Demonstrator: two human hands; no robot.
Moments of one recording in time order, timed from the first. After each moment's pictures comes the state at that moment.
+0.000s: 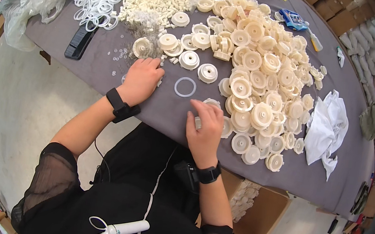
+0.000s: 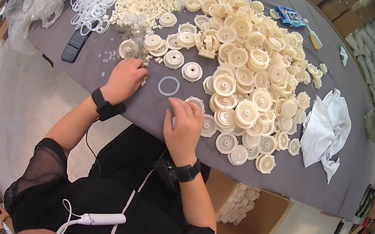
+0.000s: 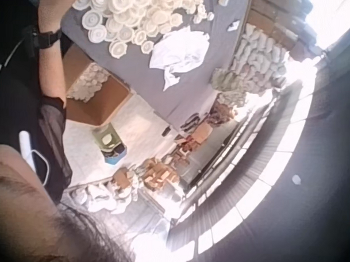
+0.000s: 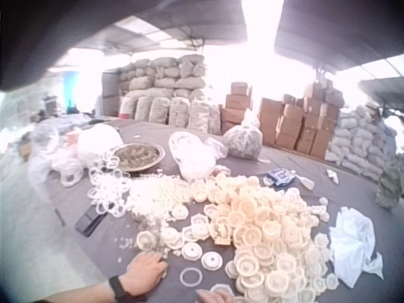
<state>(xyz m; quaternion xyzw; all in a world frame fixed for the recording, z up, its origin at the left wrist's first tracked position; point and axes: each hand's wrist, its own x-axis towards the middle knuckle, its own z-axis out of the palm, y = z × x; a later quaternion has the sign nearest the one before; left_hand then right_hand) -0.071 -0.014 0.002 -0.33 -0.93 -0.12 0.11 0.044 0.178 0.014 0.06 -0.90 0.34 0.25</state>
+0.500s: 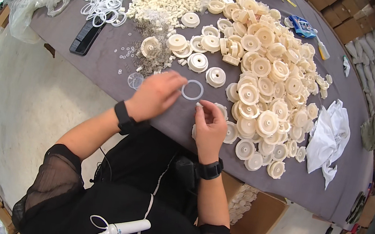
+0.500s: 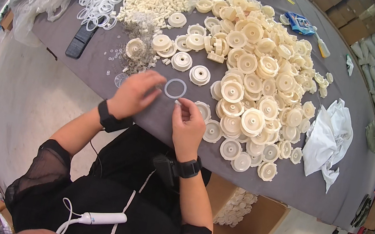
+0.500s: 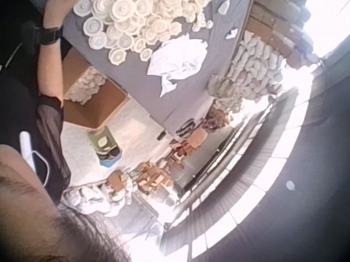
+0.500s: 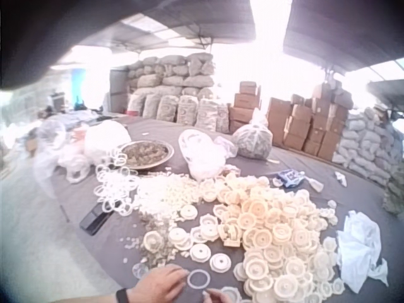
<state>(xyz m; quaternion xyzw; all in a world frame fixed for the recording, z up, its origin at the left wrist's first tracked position) -0.044 0.002 0.007 -0.38 -0.84 -0.36 0.14 0.030 0.164 0.001 -0.14 -0.74 0.64 0.12</state>
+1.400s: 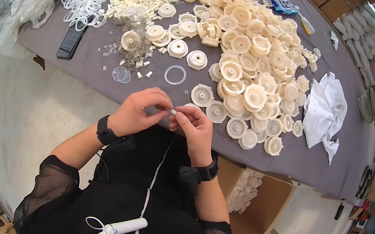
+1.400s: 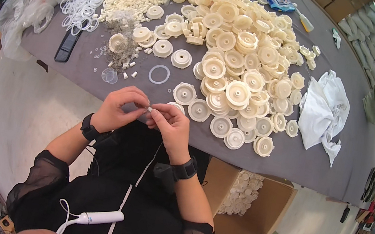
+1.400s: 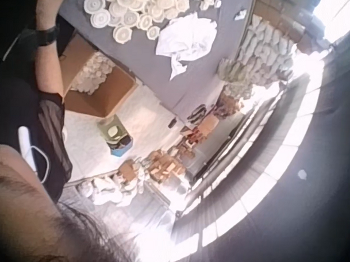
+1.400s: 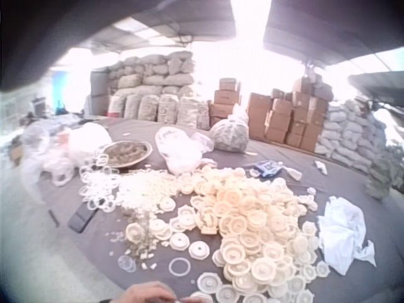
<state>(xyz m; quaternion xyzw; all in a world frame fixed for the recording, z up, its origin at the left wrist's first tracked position) 0.011 0.007 0.036 -0.36 -0.77 -0.53 -0.04 0.078 0.178 0.006 -0.08 -0.52 0.85 -0.04</state>
